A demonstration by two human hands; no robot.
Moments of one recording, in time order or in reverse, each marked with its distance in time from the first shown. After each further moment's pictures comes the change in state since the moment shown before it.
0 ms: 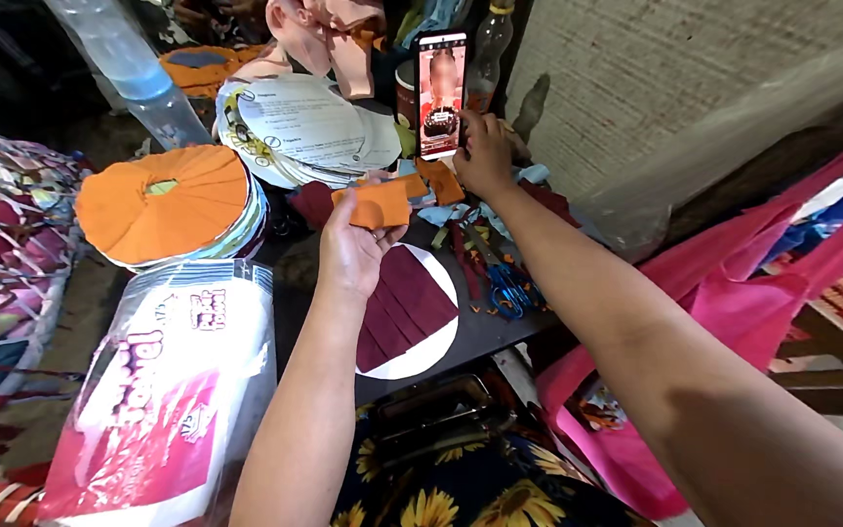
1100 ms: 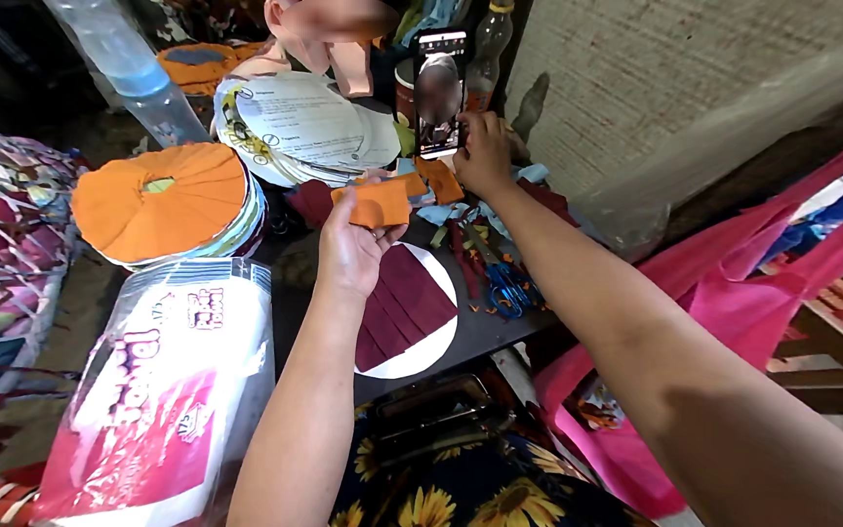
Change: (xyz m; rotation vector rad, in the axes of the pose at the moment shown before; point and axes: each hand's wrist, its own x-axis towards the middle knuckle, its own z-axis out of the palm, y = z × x) left_hand 0.000 0.000 0.001 0.006 0.000 -0.007; right_hand 0.002 0.003 0.001 -0.032 0.000 0.003
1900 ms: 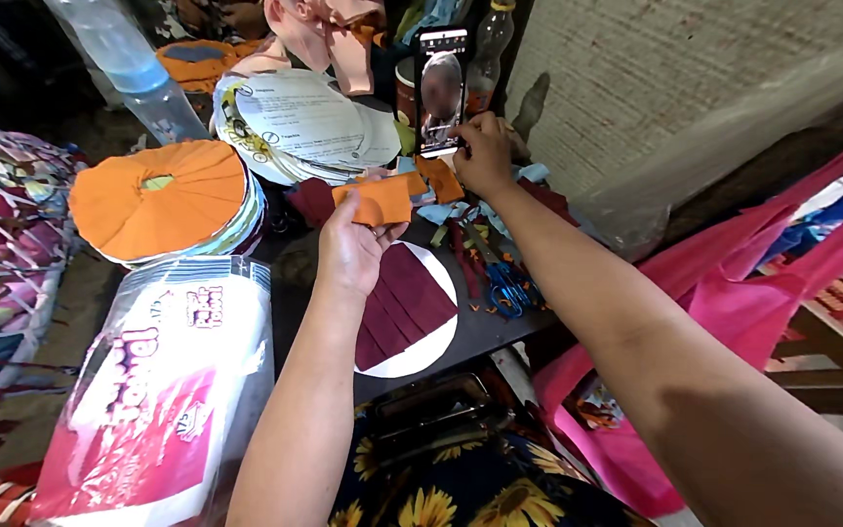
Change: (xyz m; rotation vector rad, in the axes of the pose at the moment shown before) left_hand 0.000 0.000 0.001 -0.035 0.017 -0.003; right_hand -0.003 0.001 -0.001 0.017 -0.006 -0.052
